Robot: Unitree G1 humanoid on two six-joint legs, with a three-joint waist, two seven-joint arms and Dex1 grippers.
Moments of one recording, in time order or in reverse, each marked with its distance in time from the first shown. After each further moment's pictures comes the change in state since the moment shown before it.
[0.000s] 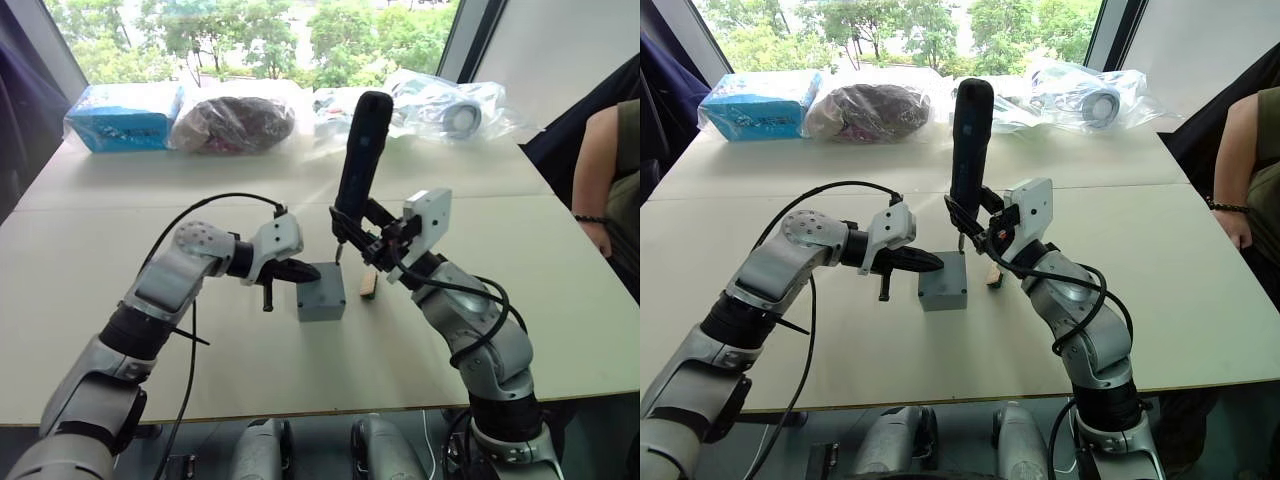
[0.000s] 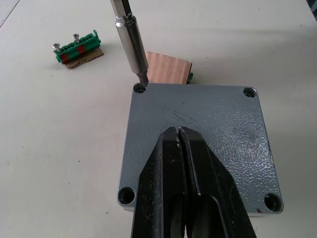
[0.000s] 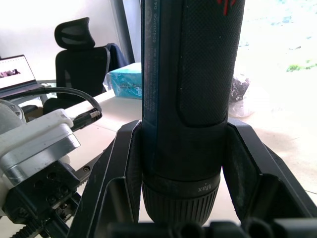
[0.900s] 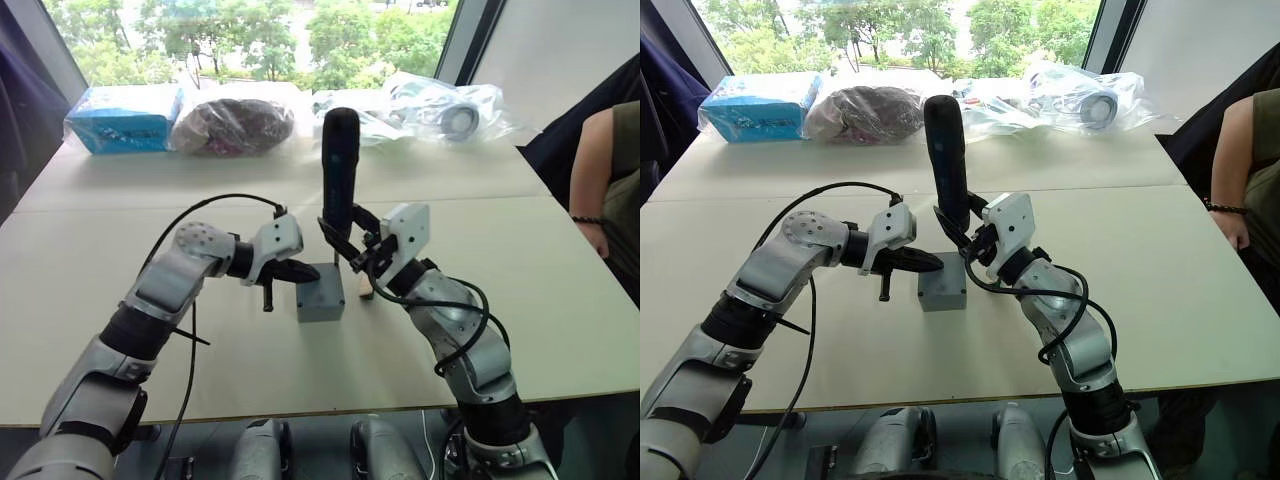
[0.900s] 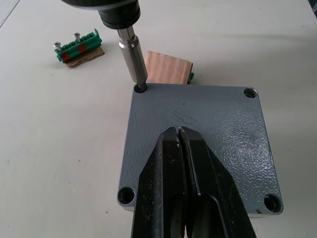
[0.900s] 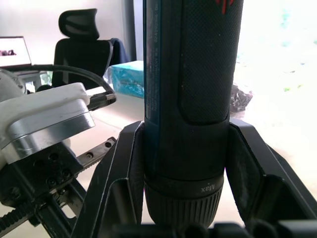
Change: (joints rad) left arm 0.001 -0.002 -0.003 0.009 0.003 0.010 0.005; right arm 0.058 0.045 0.080 0.086 -0.165 -0.167 0.033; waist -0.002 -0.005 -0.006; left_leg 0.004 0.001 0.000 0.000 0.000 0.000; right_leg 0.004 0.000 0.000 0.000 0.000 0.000
